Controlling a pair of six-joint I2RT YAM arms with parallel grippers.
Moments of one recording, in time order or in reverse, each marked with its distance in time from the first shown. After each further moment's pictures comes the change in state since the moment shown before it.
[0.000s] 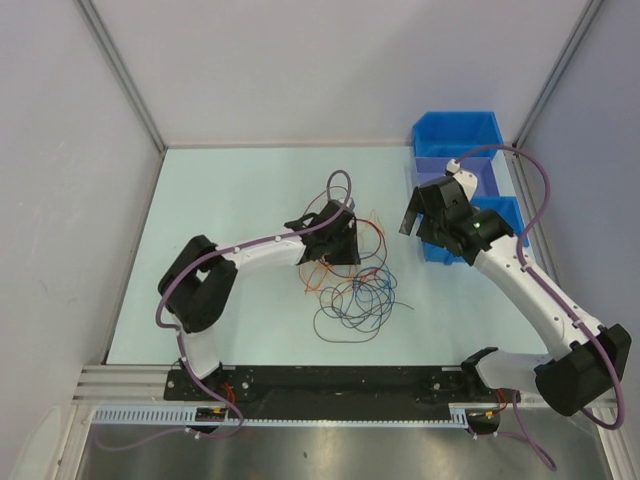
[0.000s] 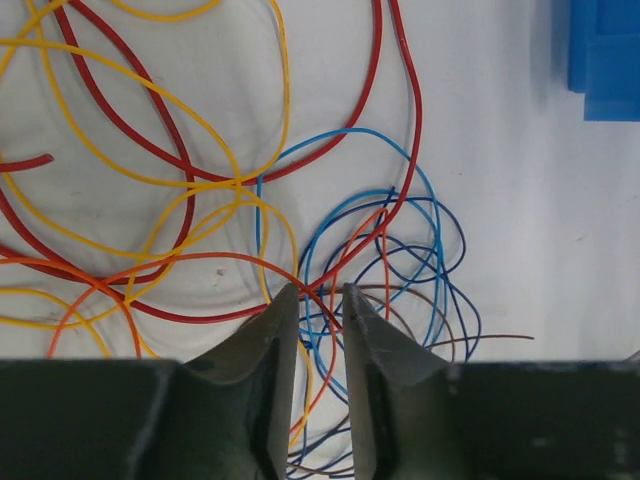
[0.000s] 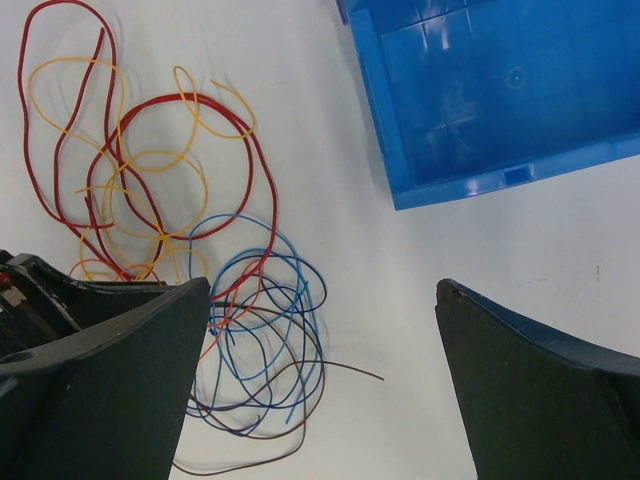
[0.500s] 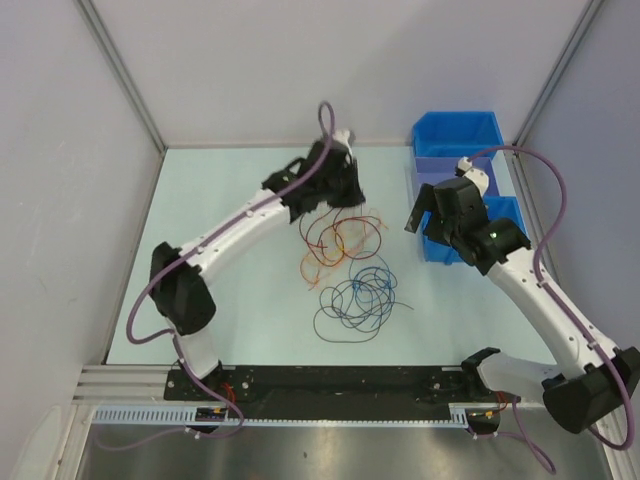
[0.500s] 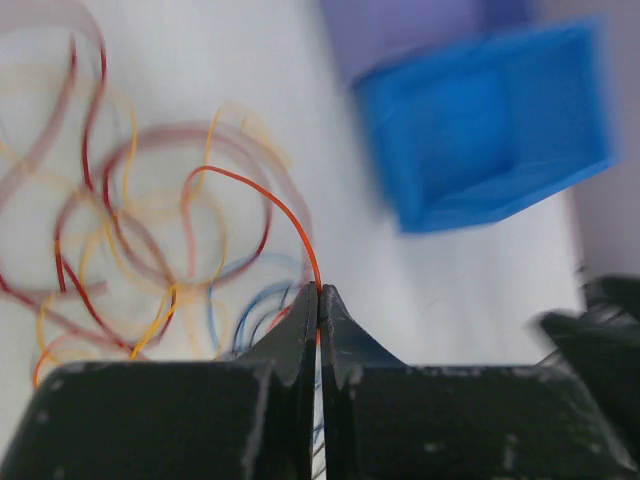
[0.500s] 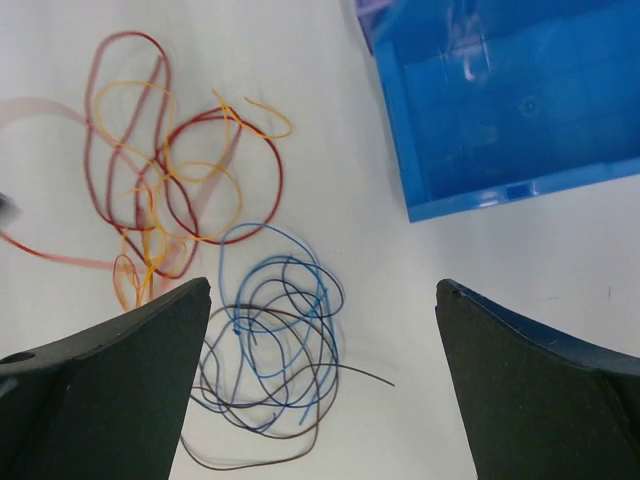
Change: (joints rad) left arm 0.046 -0.049 0.345 -0.227 -0.038 0.064; right arm -0.016 -0.068 -0.024 0.029 -0.037 -0.028
